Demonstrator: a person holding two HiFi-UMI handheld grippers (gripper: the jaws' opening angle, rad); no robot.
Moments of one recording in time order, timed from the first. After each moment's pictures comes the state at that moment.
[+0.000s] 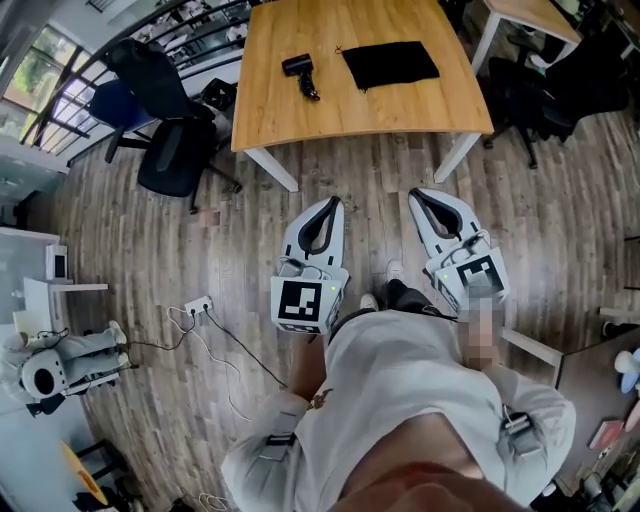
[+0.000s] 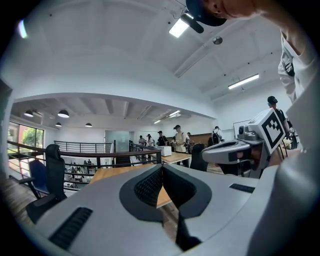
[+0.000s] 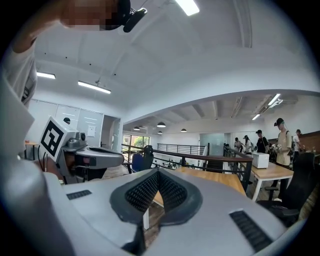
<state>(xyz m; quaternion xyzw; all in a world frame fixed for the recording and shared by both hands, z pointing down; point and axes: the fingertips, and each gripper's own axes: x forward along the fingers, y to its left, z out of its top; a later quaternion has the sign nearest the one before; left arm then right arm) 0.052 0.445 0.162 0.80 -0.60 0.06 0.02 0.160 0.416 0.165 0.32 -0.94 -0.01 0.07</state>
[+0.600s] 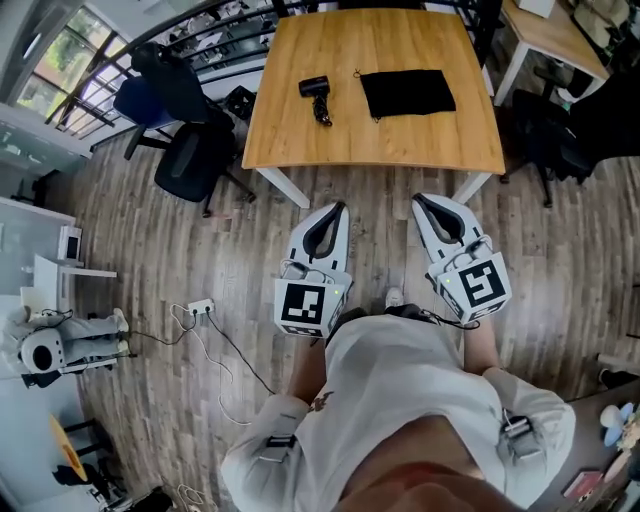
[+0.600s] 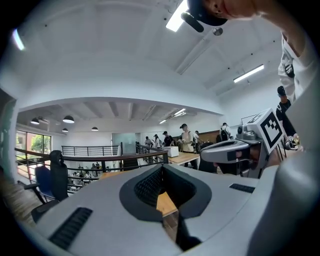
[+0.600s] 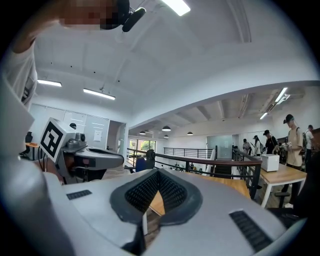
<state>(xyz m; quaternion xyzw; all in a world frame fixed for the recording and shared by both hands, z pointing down) 0.079 0.371 0.150 0.77 -0.63 0.07 0.00 0.181 0.331 0.155 0.28 -0.96 -0.02 0.04</state>
